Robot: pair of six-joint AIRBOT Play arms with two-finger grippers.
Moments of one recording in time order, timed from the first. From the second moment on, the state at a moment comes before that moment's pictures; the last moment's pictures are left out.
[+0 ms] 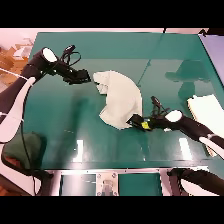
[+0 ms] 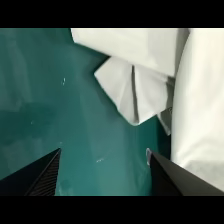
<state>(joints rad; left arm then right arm) -0.15 -1.75 1.62 1.01 -1.08 -1.39 0.31 -1.21 0.55 -0.65 0.65 1.49</state>
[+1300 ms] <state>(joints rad) -0.32 -1.96 1.65 0.79 -0.91 -1.30 -0.41 -1.39 0.98 -0.93 0.95 1.30</state>
